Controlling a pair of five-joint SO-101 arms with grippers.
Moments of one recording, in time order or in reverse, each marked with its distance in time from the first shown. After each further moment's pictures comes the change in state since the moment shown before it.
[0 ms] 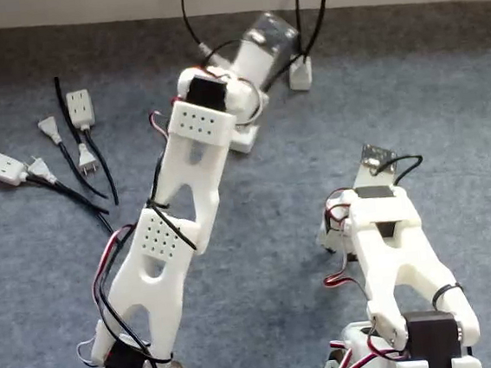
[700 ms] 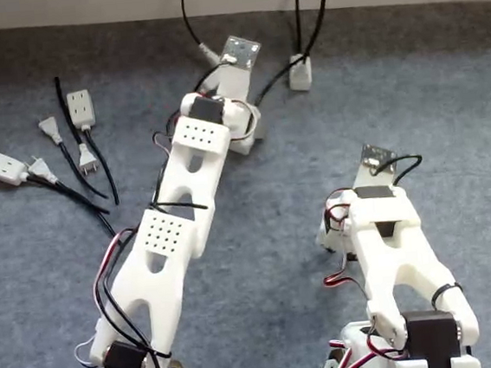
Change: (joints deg) left arm -1.7 13.2 5.0 -14.2 11.9; right arm 0.0 0.0 0.0 -0.2 0.0
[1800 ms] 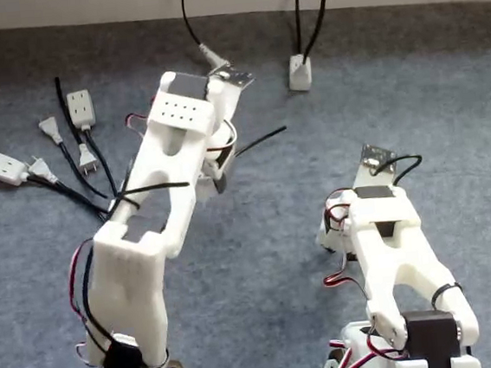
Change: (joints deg) left arm -1.8 -47.0 55.1 24.8 -7.9; right arm 0.0 0.0 0.0 0.0 0.0
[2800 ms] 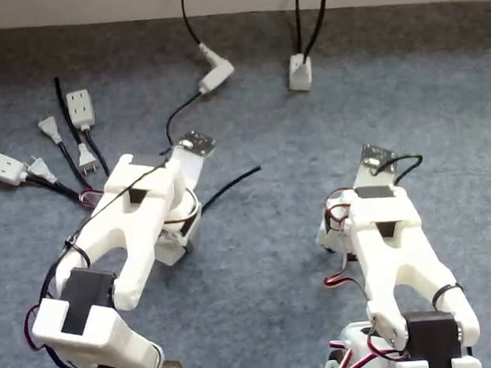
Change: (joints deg) left arm -6.7 -26.6 61.2 -34.5 -6.4; right arm 0.0 0.0 0.0 0.0 0.0
